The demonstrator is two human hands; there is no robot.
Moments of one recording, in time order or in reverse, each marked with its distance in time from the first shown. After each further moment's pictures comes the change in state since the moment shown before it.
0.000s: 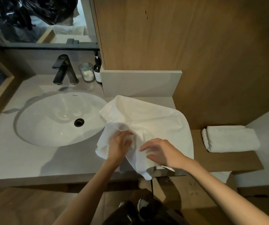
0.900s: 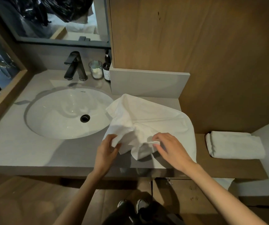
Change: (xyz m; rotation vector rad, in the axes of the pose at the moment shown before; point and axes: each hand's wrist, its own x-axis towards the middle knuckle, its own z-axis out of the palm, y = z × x) left_hand -0.049 -0.022 -0.041 -0.109 0.135 -0.052; right_hand -0.007 -0.014 -0.003 -0.347 0.226 -0.025
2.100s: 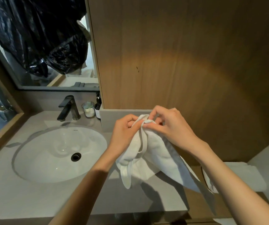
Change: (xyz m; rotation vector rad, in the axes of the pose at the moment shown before) left_hand 0.110 0.223 -0.003 -0.487 -0.050 0.212; right_hand 0.072 -0.062 -0.177 0.209 0.268 -0.234
